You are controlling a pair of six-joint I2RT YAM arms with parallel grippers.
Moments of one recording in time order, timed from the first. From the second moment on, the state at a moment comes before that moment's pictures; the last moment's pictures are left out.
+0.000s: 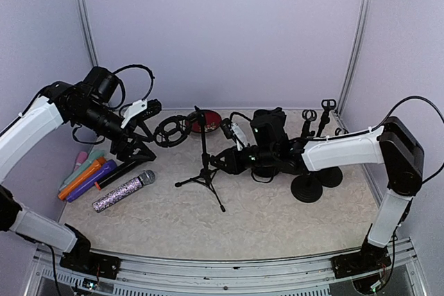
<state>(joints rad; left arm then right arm) -0.46 1.32 1.39 -1.08 0.59 0.67 0.88 1.79 1.11 0.23 -0.33 0.36</state>
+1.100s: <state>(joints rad) -0.42 1.35 1.34 -1.00 0.59 0.65 0.95 1.81 1.11 0.29 -0.25 0.49</state>
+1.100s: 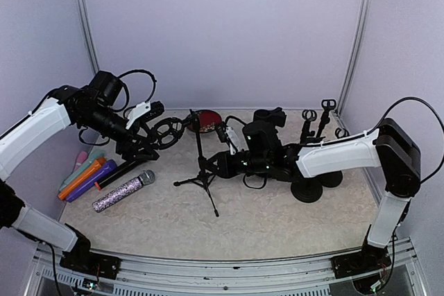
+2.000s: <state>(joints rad) -0.33 1.35 1.33 -0.96 0.55 0.63 1.16 1.84 1.21 0.09 0.50 0.24</state>
